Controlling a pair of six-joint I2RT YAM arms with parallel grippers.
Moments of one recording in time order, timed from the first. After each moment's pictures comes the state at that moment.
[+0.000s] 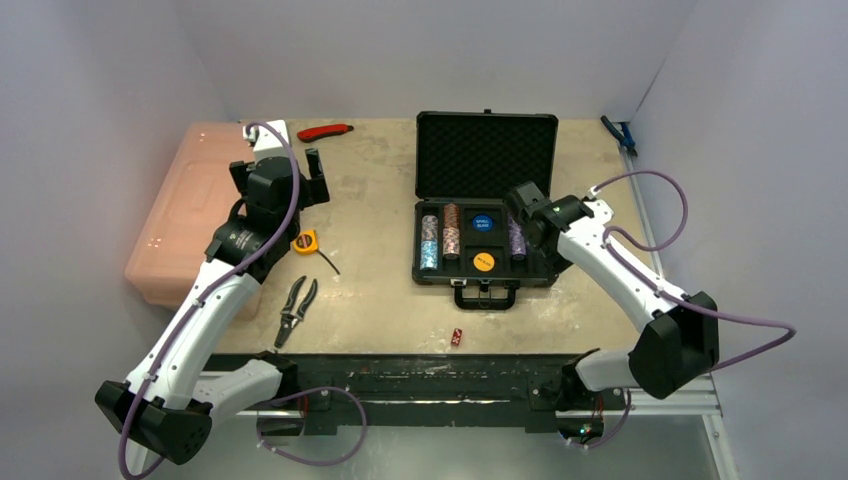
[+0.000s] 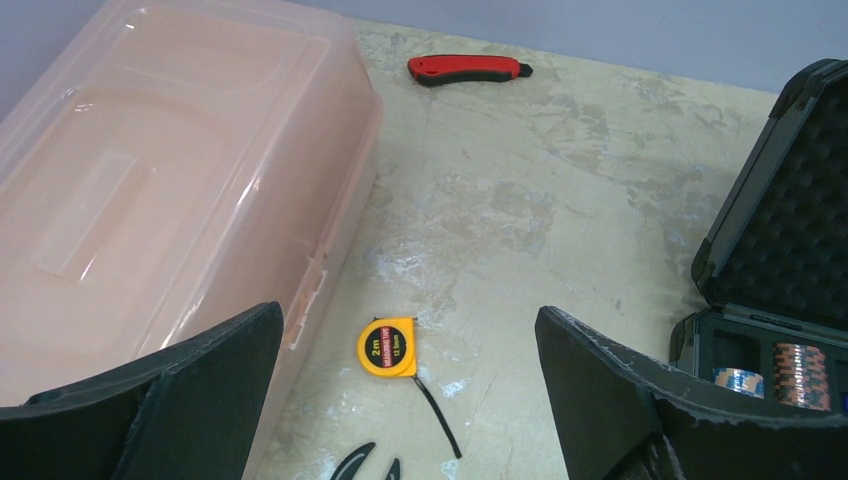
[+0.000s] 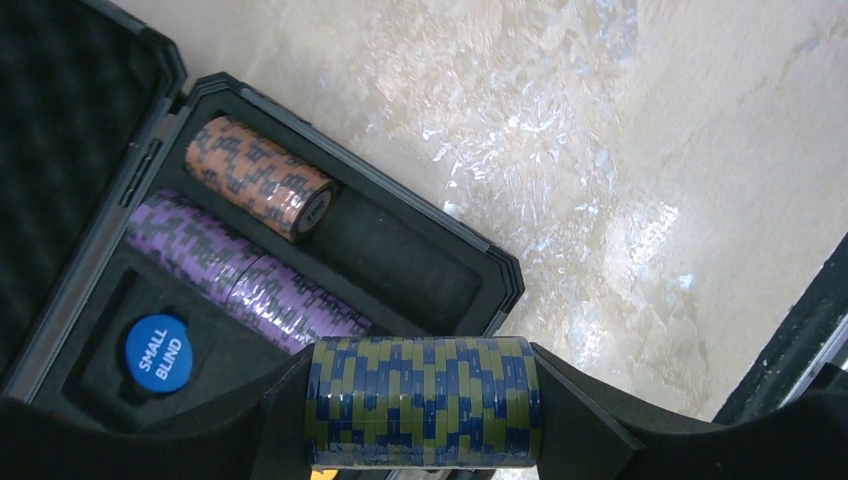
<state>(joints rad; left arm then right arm) -0.39 1.05 1.16 -0.50 -0.62 -0.24 0.50 1.37 1.18 -1.19 0.73 1.51</state>
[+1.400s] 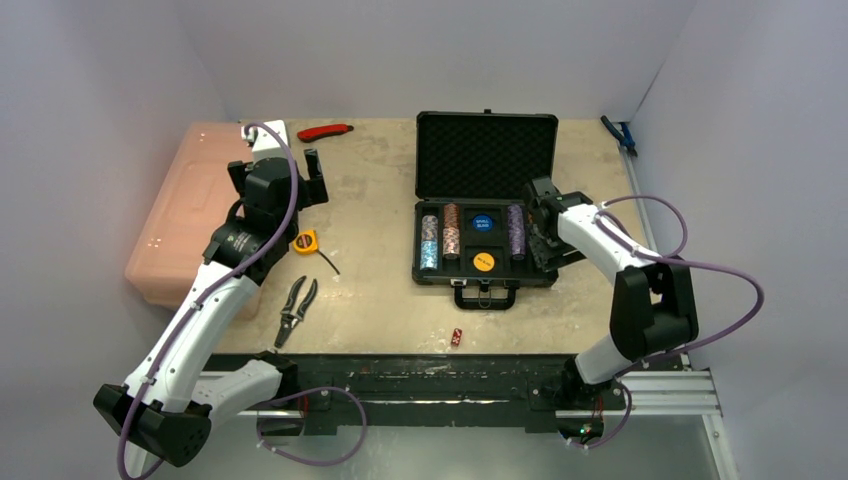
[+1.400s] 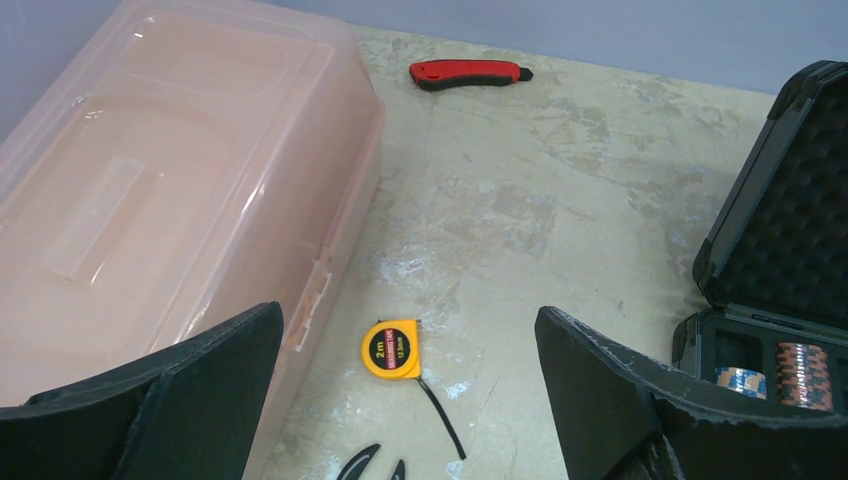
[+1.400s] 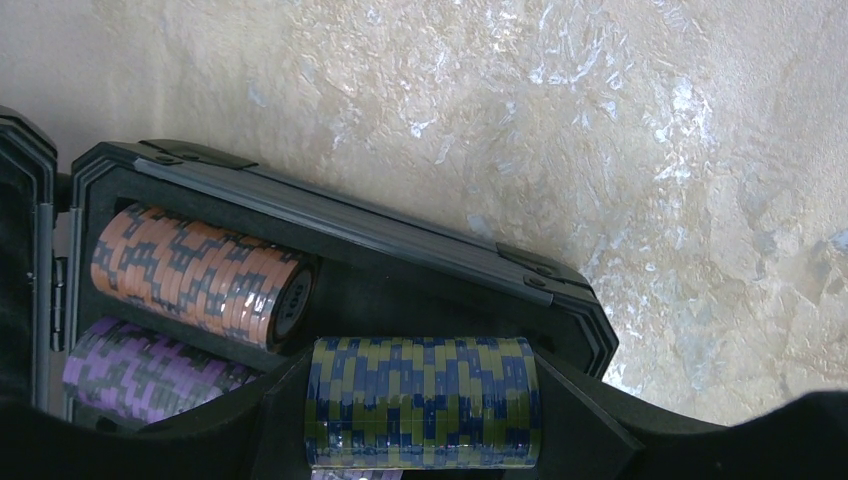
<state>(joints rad) -0.39 1.03 1.16 -0.50 -0.61 -0.22 0.27 1.54 1.08 -0.93 0.50 1.60</state>
